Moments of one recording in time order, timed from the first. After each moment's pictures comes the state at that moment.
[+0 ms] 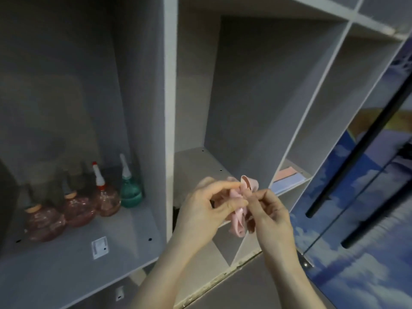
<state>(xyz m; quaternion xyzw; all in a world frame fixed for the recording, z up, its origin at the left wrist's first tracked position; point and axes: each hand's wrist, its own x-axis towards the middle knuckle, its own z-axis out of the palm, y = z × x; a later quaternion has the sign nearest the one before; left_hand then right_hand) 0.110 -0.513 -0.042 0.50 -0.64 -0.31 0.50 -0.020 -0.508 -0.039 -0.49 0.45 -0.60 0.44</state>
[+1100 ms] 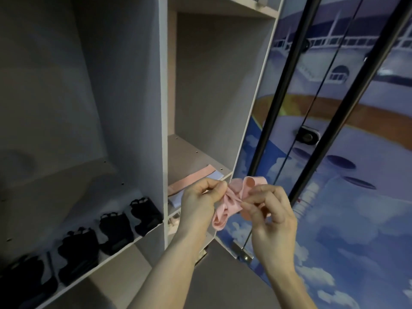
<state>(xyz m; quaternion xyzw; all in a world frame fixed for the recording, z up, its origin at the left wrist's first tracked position) -0.227 -0.649 -0.054 0.43 -0.43 -0.59 0.53 -0.345 -0.602 -0.070 -0.61 0.53 -0.59 0.00</state>
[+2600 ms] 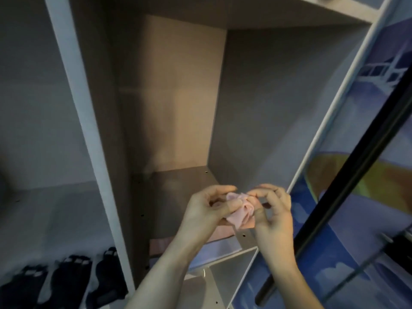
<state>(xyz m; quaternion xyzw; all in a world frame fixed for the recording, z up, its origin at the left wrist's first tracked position) -0.319 -0.896 -0.051 0.48 -0.47 -0.44 0.60 -0.455 -0.923 -0.065 -0.68 0.43 -0.56 0.19</state>
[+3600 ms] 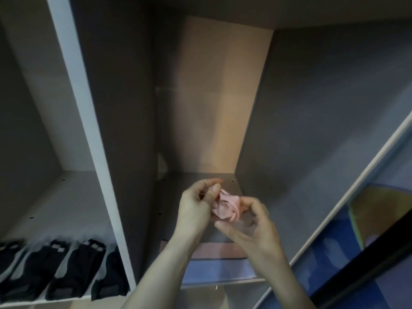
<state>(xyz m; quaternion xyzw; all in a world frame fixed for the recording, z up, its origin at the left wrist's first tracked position) -0.301 -0.939 -0.057 0.56 -0.31 -0.35 0.68 -0.435 -0.976 -0.080 -0.75 0.34 -0.40 0.41</state>
